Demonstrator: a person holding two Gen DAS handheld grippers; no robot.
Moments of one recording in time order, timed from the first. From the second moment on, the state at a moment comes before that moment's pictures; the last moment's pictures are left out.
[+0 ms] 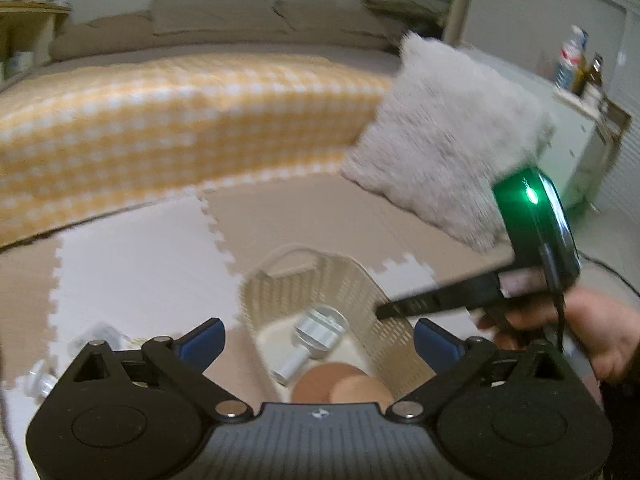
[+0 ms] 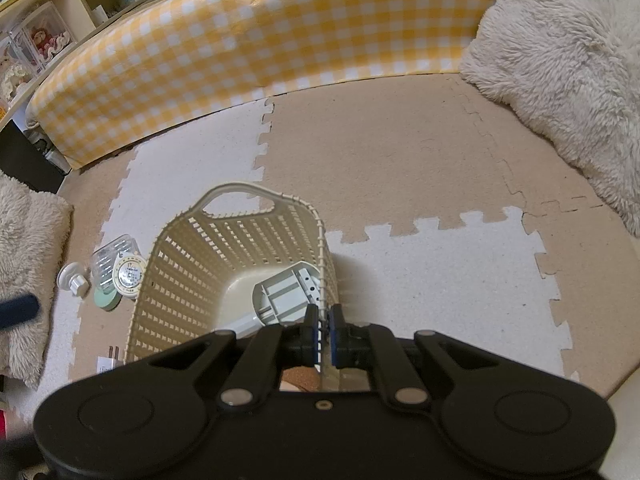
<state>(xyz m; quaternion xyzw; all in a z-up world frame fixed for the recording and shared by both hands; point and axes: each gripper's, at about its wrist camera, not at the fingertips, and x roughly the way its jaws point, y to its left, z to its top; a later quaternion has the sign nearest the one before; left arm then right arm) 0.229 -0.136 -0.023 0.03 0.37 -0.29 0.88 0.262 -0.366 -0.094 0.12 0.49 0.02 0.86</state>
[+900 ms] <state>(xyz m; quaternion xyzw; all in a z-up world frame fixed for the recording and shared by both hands) 0.336 -0.009 -0.094 -0.03 0.38 -0.06 0.92 0.262 -0.365 -0.095 0.11 0.49 0.02 0.86</state>
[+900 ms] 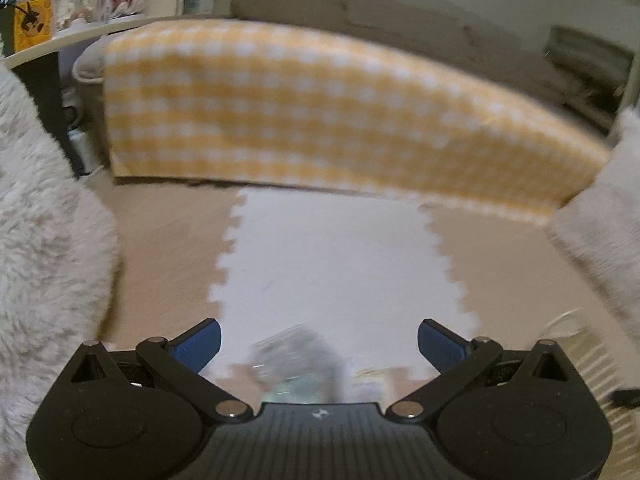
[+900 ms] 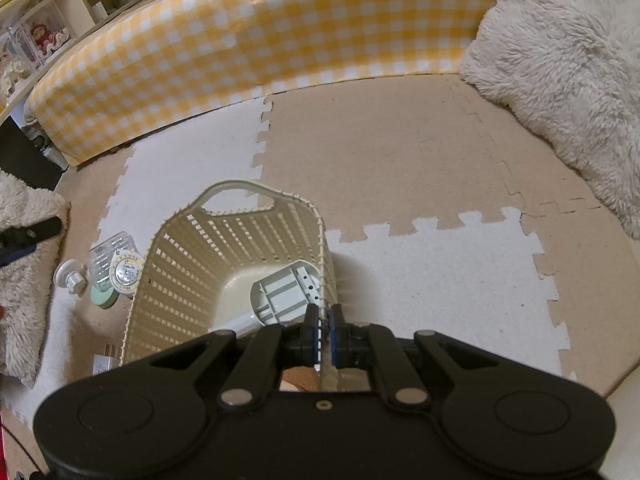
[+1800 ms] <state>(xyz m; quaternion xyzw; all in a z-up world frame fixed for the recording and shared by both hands) 0.392 -0.023 -0.167 0.07 0.42 -0.21 0.88 0.263 -0.360 -0.093 0.09 0.49 0.02 0.86</state>
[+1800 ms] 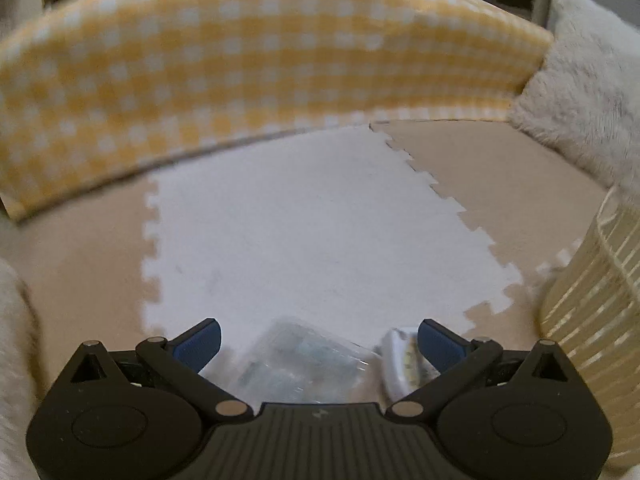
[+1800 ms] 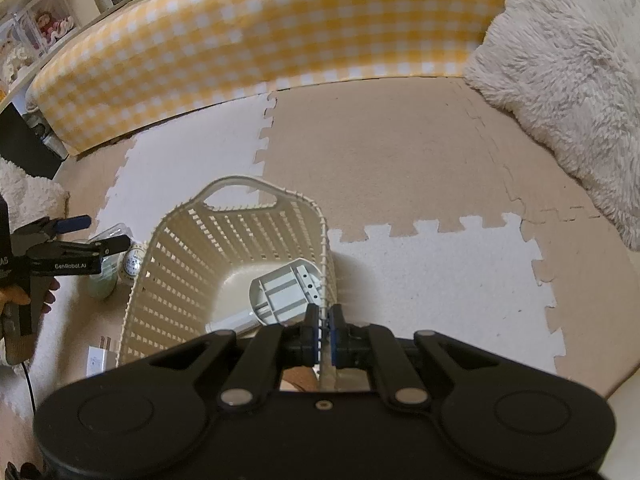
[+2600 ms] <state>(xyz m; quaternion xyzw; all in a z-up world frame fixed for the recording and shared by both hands) 0.373 -0.067 -0.164 0.16 0.45 -0.18 0.86 0.262 -0.360 -0.091 0.09 0.50 0.02 0.86</state>
